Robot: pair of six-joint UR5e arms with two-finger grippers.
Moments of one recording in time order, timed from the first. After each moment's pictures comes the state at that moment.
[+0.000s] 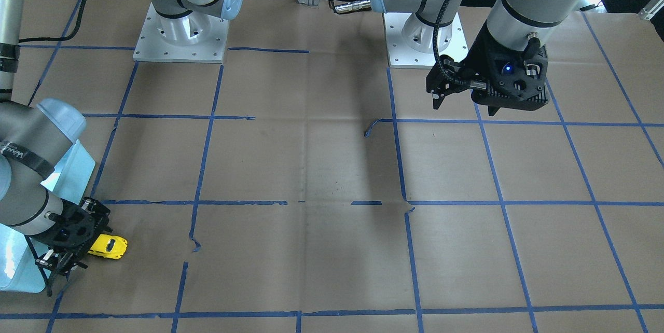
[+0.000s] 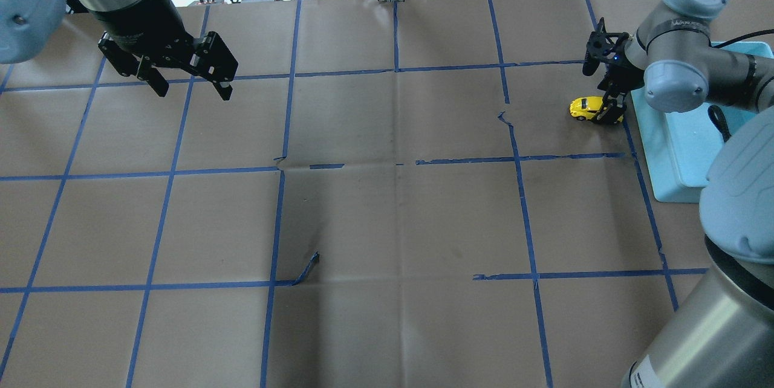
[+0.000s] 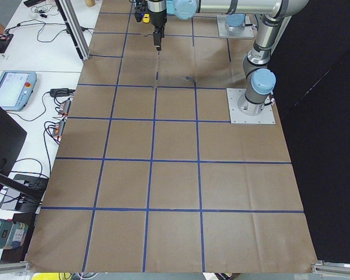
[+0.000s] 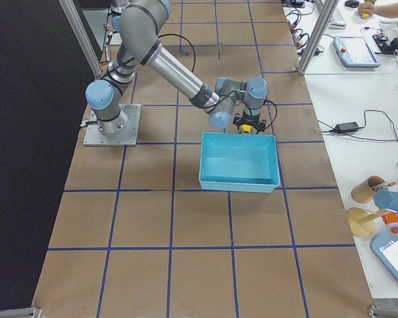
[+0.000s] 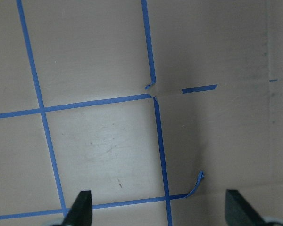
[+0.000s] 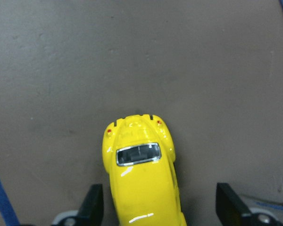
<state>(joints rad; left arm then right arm) -1.53 -1.64 -1.50 -1.62 1.58 0.16 1.25 -1.01 1.67 -2.29 -1.50 -1.53</state>
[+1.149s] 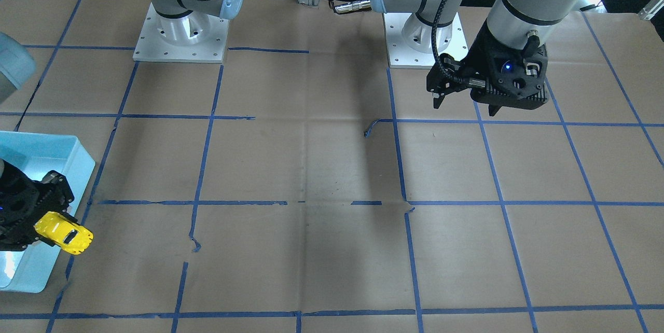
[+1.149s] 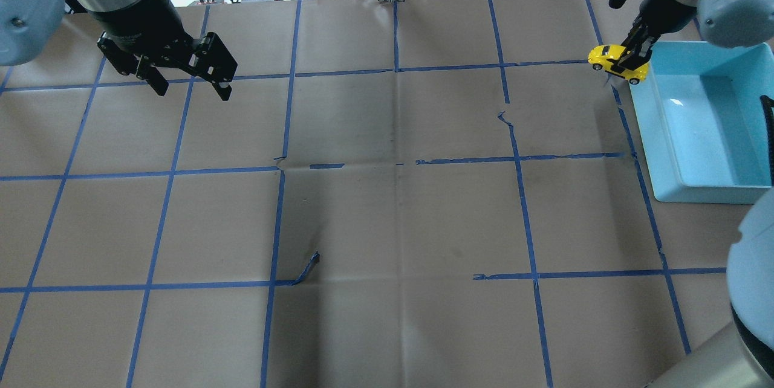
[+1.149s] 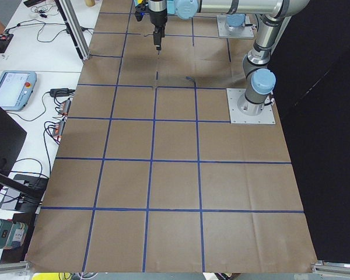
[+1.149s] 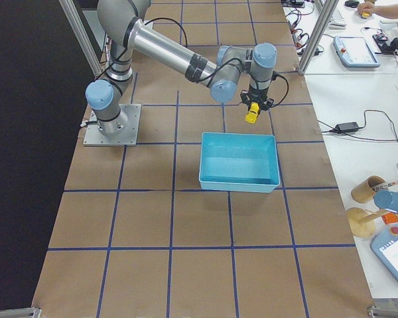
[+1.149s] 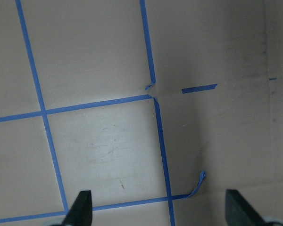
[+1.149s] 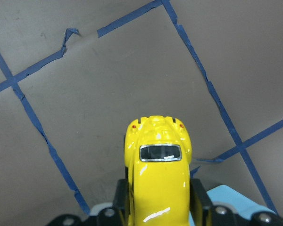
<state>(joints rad) -1.53 -1.63 -1.50 -1.61 1.58 0.18 1.25 -1.18 1.48 -1.95 -1.47 -1.41</state>
